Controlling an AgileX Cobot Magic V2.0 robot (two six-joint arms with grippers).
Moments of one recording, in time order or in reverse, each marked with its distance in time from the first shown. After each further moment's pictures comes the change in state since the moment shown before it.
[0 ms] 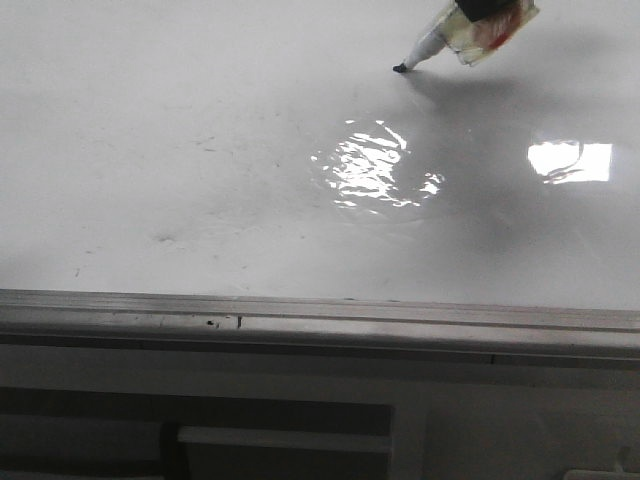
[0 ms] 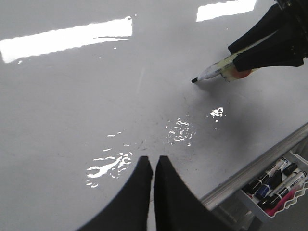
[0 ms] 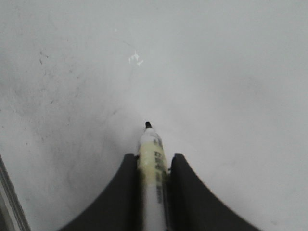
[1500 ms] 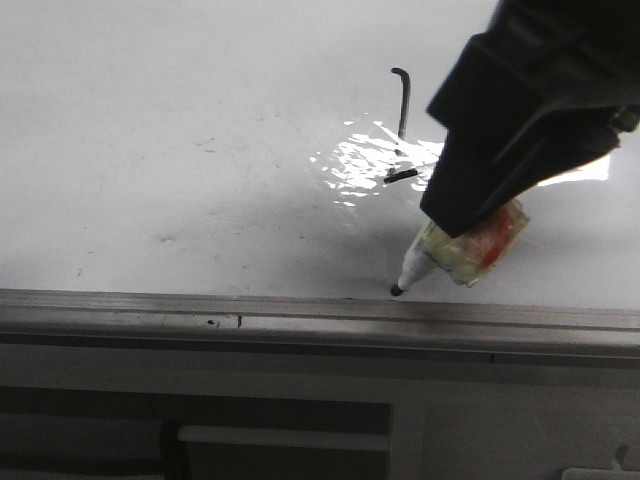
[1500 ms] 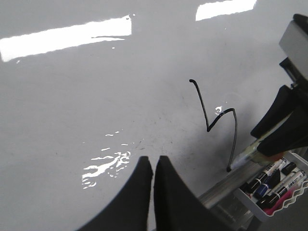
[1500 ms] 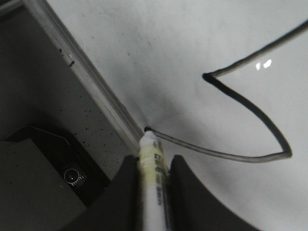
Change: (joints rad) left arm 0.000 0.000 0.000 0.000 0.004 0.000; right arm 0.326 0.113 0.021 -0.298 0.263 0.681
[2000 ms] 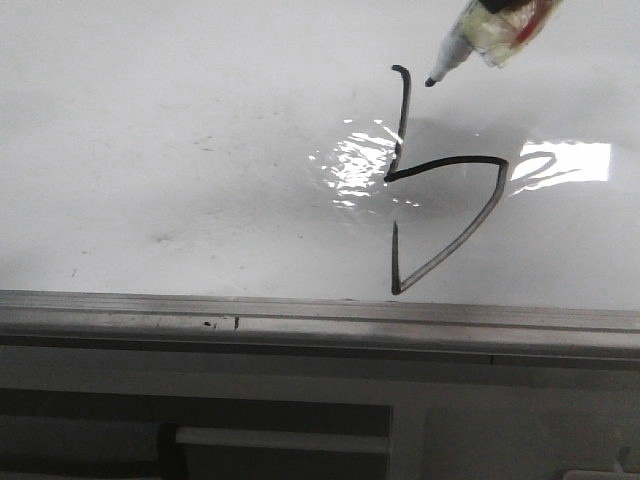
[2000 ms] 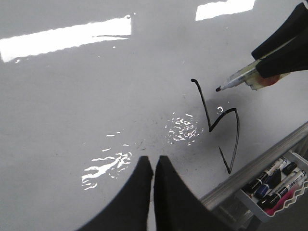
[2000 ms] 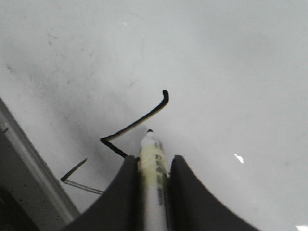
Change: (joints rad) left arm 0.000 0.000 0.000 0.000 0.000 0.000; right arm -0.032 -0.124 -0.131 -0.193 0.033 0.000
